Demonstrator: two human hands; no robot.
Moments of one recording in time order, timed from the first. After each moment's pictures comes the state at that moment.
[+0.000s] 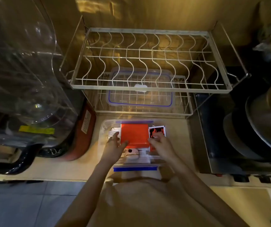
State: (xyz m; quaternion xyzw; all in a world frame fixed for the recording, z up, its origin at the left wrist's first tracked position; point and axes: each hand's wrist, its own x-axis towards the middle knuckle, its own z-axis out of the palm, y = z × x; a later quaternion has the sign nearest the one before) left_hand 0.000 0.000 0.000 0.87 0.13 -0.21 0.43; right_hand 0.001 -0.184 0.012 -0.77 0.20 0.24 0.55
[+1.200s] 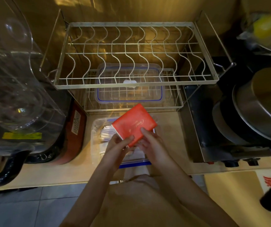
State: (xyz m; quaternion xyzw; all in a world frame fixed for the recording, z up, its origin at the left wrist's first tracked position) left_hand -0.014 -0.026 0.028 0.54 0.22 -0.26 0.77; right_hand -0.018 -0.161 0.024 -0.43 0.30 0.15 0.84
